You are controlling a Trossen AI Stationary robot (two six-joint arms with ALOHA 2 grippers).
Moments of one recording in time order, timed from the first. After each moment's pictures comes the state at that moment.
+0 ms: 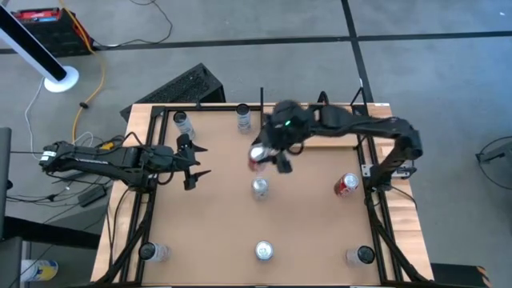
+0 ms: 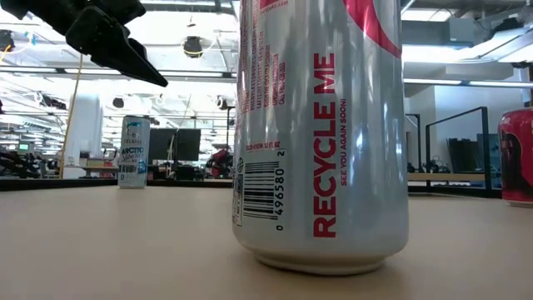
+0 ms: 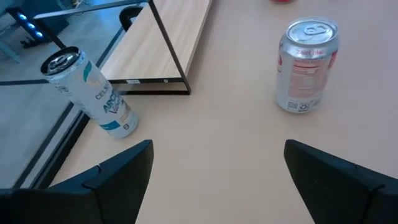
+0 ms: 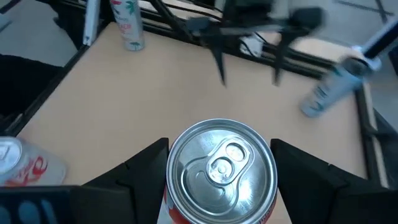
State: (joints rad) left arm -0.04 0.70 0.54 -0.28 -0.35 0.08; right arm -0.11 1.65 1.79 -0.77 -0.21 -0.32
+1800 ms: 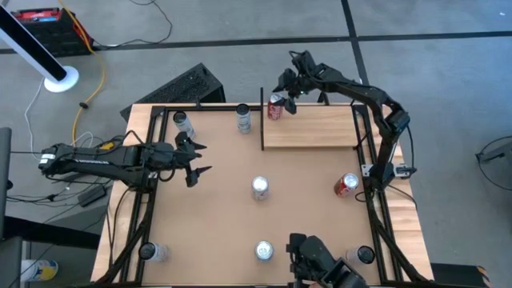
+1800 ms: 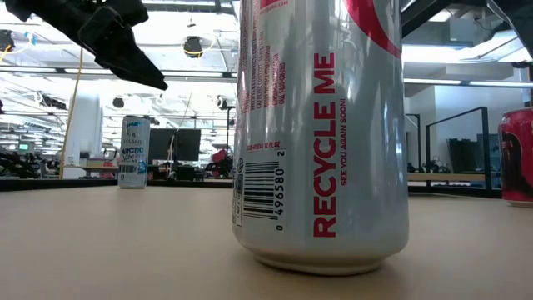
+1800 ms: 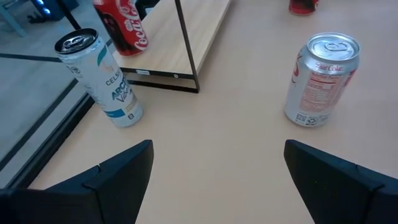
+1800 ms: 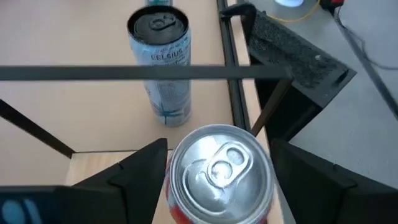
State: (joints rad) left arm 0.02 0.70 0.54 -0.27 -0.34 -0.02; right arm -0.83 1.87 1.54 -0.45 -0.55 -0.58
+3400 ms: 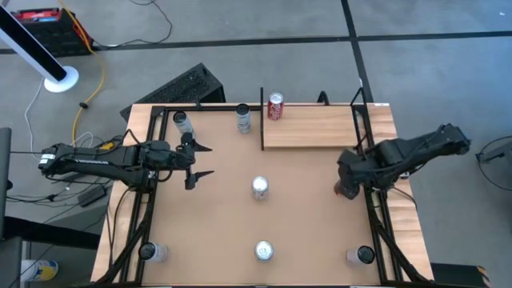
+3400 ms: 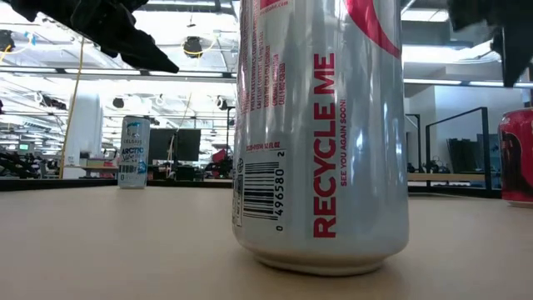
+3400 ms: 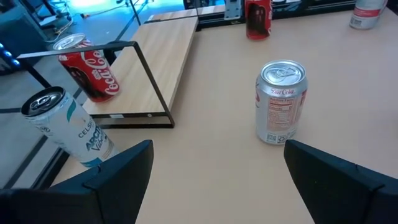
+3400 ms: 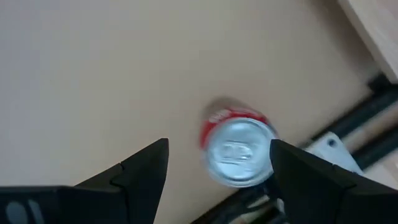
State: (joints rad) left arm 0.02 0.70 0.54 -0.16 -0.21 0.12; right arm 0.30 1.02 1.05 -1.47 0.16 0.98
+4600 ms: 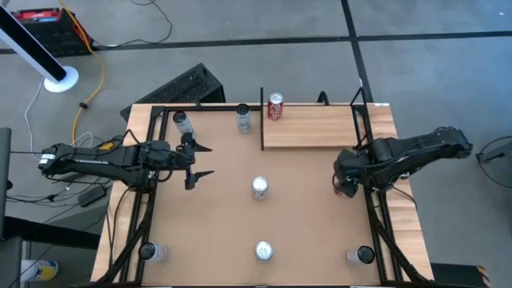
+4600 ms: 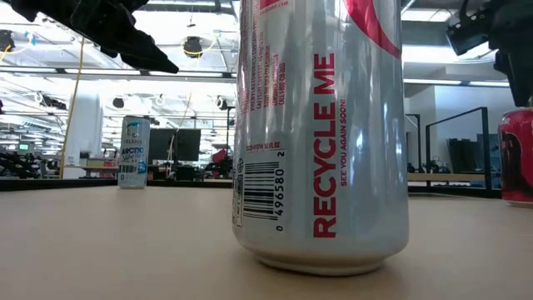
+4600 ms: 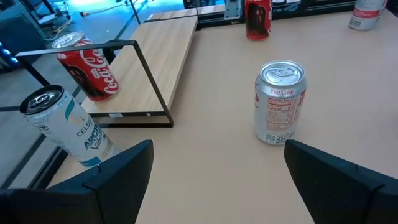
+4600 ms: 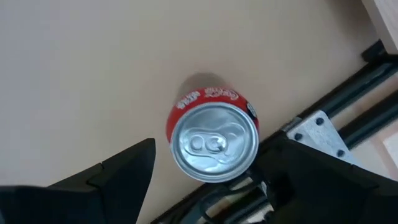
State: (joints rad) left arm 0.02 0.70 0.54 -0.16 -0.21 0.11; right arm 0.19 1.04 0.98 -1.50 0.07 0.88
